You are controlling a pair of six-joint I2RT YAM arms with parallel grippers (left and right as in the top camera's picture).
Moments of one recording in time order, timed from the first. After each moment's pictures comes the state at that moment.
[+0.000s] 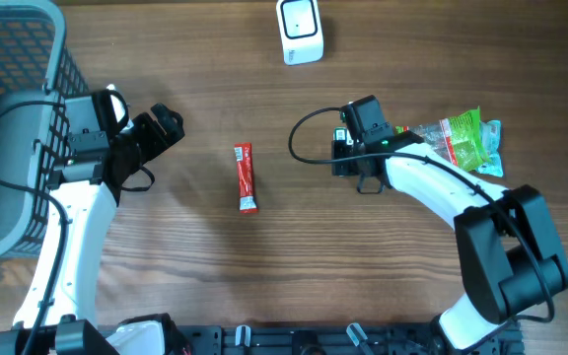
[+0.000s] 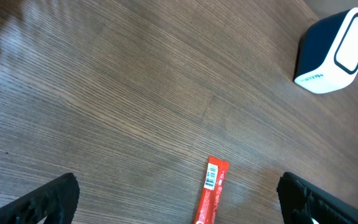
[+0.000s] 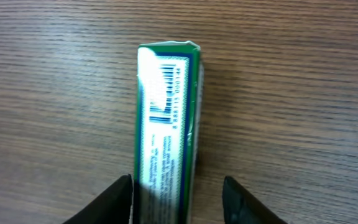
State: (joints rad) left arm 0.12 1.37 0.98 -0.52 0.23 -0.50; right arm 0.41 1.79 1.01 -0.38 0.01 0.34
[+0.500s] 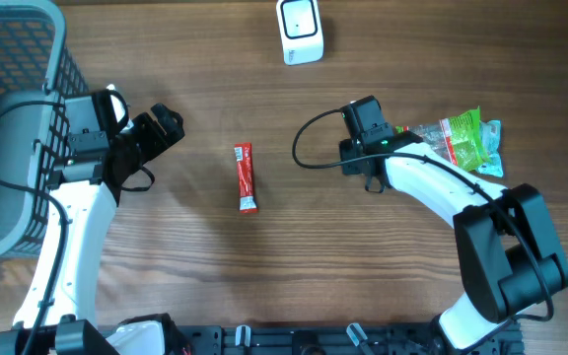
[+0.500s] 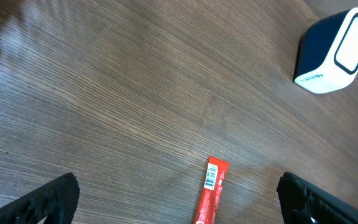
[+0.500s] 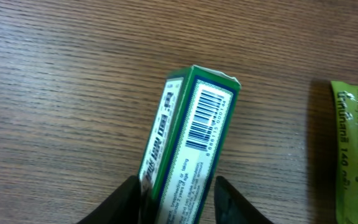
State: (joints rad) left arm 0.12 1.37 0.98 -0.52 0.23 -0.50; right arm 0.41 1.80 1.01 -0.38 0.19 0.22
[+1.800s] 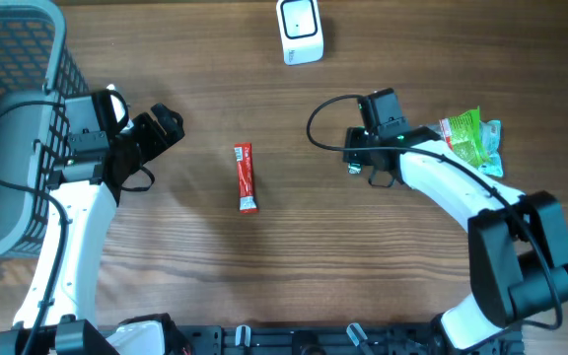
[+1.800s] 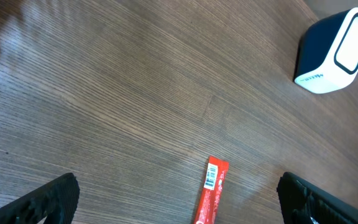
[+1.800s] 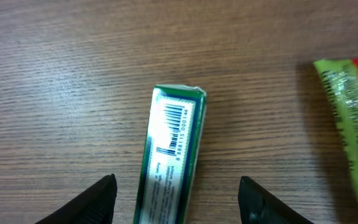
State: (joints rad) left arm 0.12 1.37 0.98 -0.52 0.23 -0.50; right arm 0.34 1.77 1.01 -0.37 0.07 0.43
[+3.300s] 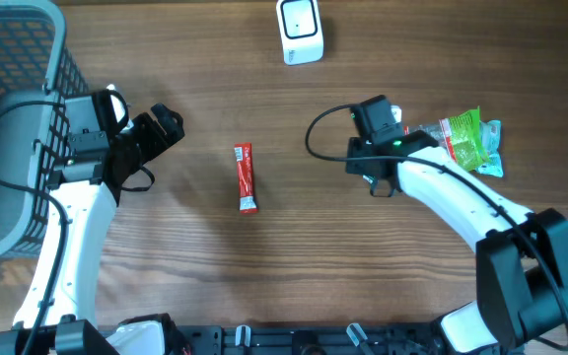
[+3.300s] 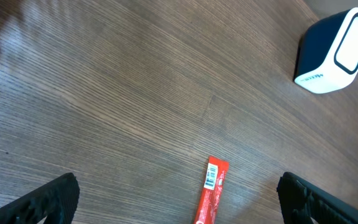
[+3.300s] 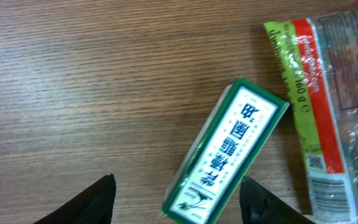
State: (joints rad) left arm 0.12 1.37 0.98 -0.52 0.23 -0.50; right arm 0.41 1.69 1.01 -0.54 0.21 0.49
